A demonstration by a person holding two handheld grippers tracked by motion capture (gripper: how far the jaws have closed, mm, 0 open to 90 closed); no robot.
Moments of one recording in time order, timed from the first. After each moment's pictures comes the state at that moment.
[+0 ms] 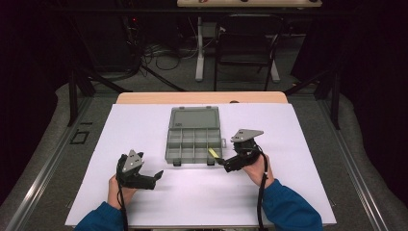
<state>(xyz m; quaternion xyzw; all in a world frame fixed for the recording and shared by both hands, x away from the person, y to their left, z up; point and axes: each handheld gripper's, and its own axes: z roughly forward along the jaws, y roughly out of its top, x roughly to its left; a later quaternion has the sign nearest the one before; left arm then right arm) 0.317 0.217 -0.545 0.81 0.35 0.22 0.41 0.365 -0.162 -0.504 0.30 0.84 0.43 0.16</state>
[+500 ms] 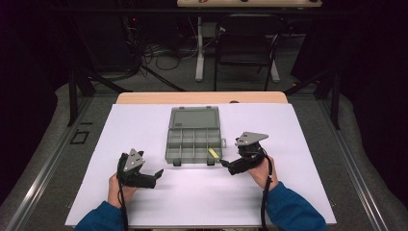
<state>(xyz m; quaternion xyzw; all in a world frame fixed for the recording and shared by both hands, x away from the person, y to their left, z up) 0.321 0.215 -0.544 0.82 0.34 0.23 0.40 0.357 -0.174 -0.507 0.29 0.84 0.43 0.18</state>
